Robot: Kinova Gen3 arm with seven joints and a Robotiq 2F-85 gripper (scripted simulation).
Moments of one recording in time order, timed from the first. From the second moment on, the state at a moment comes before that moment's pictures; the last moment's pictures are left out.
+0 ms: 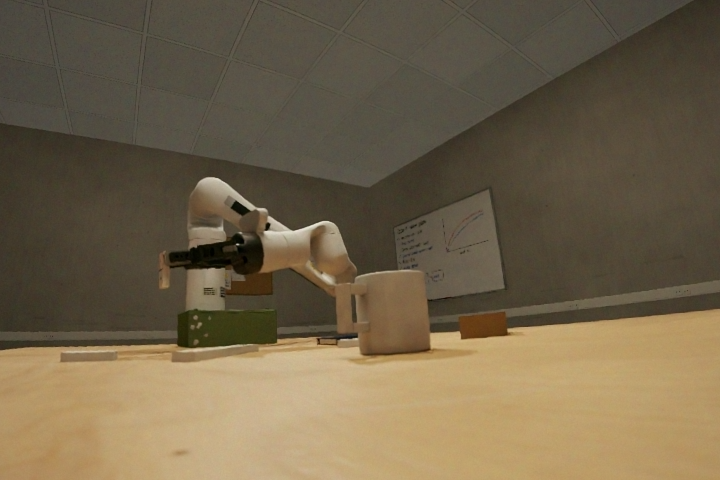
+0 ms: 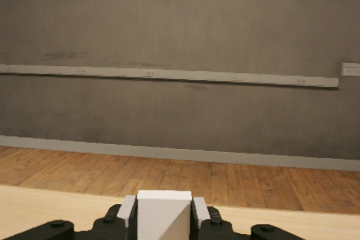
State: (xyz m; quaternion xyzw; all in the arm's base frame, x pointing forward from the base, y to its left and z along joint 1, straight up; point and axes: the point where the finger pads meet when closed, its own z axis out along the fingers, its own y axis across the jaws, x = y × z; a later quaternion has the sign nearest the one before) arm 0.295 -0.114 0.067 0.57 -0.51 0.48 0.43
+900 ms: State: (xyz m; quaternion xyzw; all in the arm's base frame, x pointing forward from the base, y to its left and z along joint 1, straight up) arm 0.295 -0.114 0.057 0.57 -0.51 0.48 0.43
